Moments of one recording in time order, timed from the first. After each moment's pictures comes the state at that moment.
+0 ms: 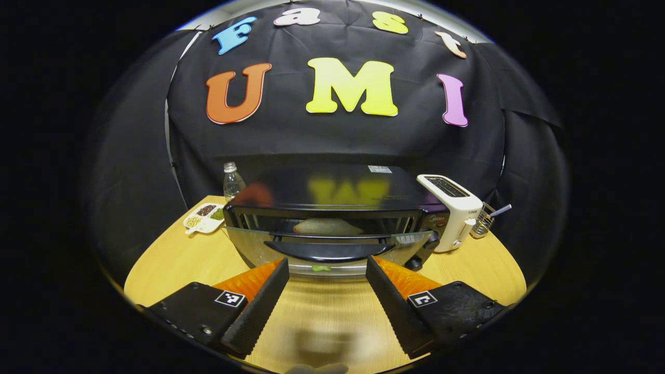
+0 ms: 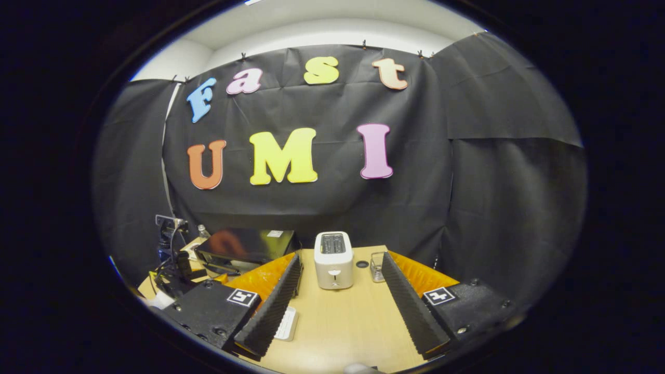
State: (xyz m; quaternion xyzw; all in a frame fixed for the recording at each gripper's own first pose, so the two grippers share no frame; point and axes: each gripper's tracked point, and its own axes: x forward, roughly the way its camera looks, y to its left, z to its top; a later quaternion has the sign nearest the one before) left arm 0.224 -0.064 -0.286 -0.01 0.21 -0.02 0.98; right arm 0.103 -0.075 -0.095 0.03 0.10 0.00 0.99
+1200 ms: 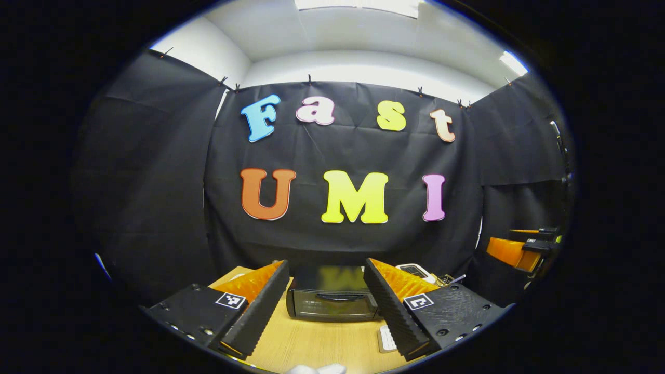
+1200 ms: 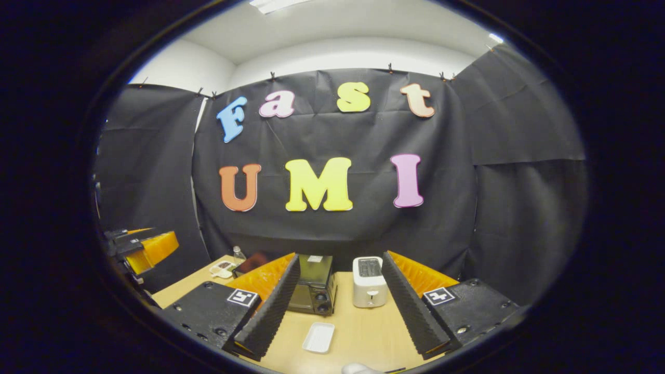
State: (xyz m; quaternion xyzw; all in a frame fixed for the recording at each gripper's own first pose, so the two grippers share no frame) left arm 0.049 -0.008 -0.004 -0.03 -0.01 0.01 1.00; right arm 0.070 0.020 -0.025 0.03 0.02 0.06 1.00
